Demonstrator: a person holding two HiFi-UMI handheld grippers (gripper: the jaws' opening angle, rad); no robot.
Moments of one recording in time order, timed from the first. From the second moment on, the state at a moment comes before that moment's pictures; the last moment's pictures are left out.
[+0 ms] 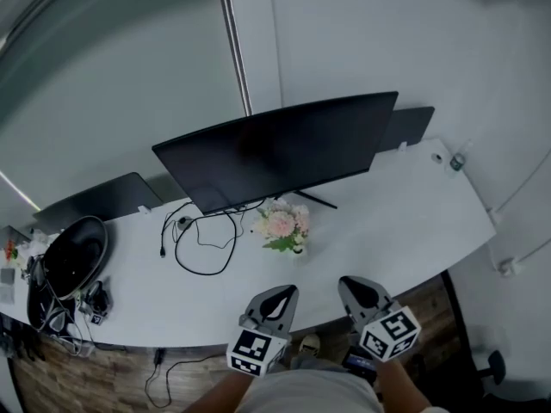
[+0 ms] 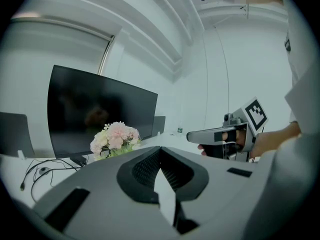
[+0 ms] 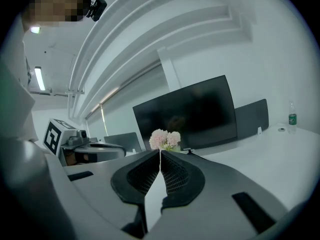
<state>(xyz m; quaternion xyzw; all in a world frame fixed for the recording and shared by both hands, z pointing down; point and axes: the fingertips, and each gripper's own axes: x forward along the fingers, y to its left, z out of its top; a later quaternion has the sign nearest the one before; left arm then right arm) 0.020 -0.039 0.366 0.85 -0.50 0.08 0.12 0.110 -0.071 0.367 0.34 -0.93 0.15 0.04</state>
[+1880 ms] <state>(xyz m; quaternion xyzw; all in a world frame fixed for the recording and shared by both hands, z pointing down) -0.013 -0.107 0.422 0.85 -0.49 0.11 0.15 0.067 -0.141 0.415 0.33 -0.93 0.16 0.09</state>
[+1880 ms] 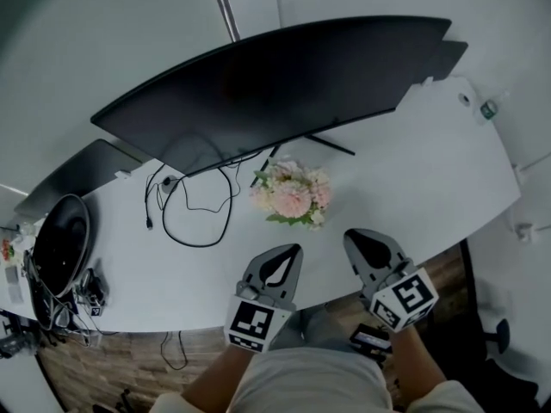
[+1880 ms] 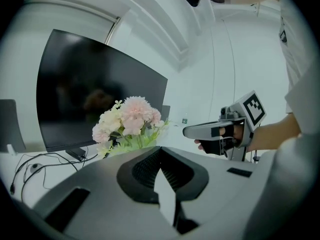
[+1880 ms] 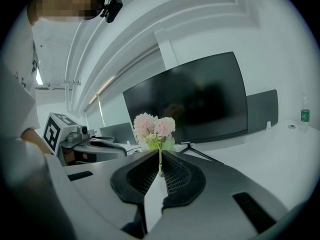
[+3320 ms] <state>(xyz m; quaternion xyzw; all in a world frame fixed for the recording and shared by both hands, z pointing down) -0.020 -0.136 0.514 0.85 -0.48 0.14 0.18 -0.001 -0.181 0.483 0.25 -0.95 0.14 0.15</state>
